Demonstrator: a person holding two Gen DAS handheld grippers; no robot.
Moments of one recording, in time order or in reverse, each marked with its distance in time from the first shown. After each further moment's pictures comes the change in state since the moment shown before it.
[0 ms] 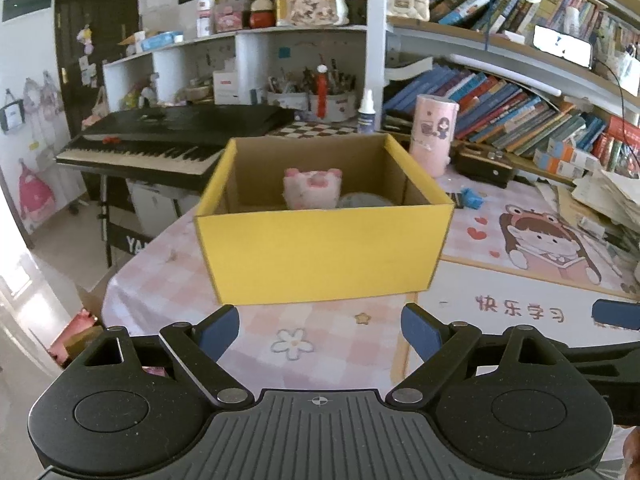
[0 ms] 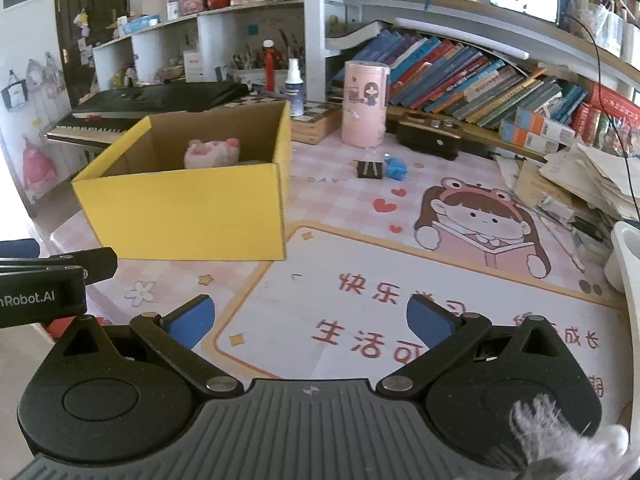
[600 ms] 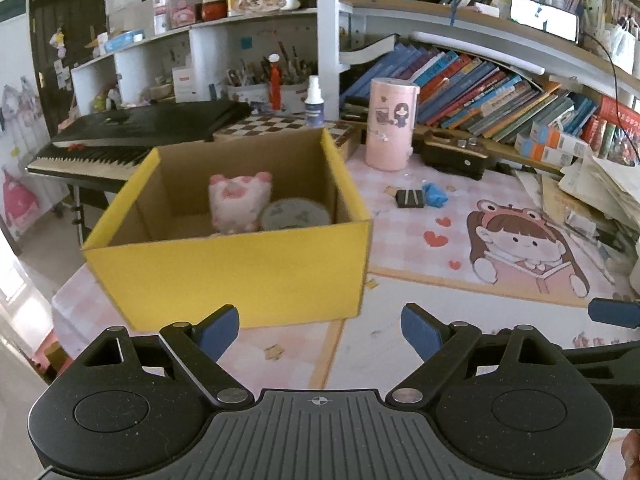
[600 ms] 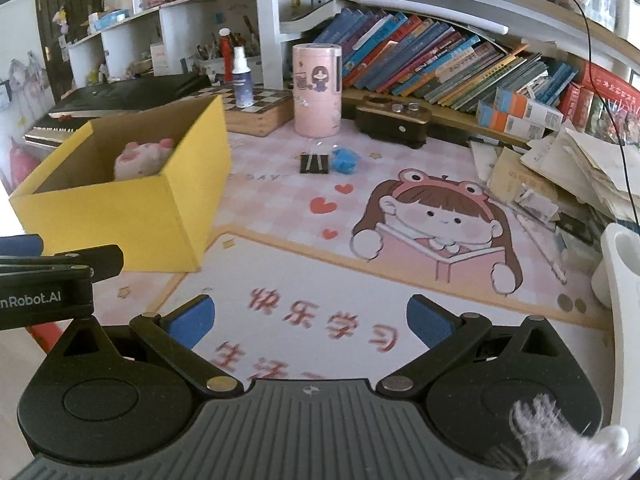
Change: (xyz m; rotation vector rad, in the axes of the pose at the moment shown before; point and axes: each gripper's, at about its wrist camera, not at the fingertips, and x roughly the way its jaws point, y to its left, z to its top) left arm 0.047 -0.087 0.031 0.029 0.039 -0.008; right arm 0.040 -0.088 0.024 0.017 0.049 -0.003
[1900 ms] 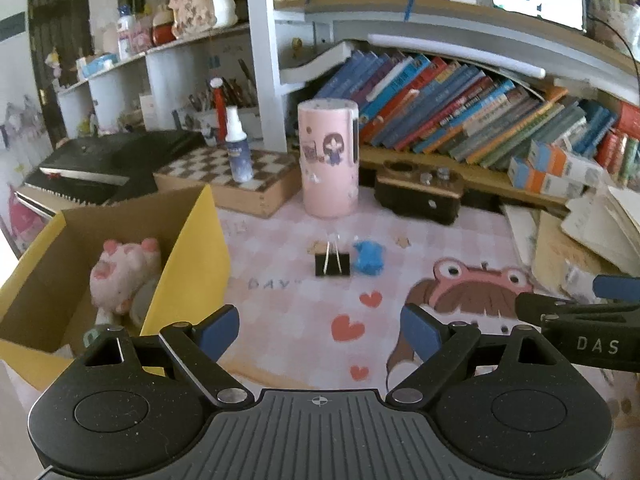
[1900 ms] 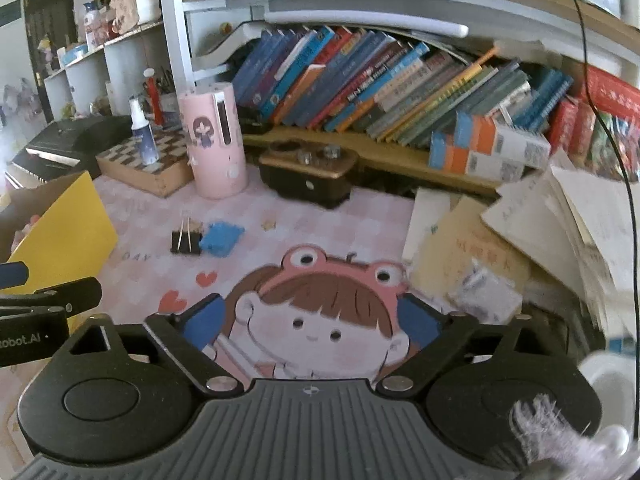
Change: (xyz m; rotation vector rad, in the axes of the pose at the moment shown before) left arm 0.087 -0.145 0.080 -0.019 -0.030 0.084; right arm 0.084 -0.176 0.096 0.000 -0.053 0.049
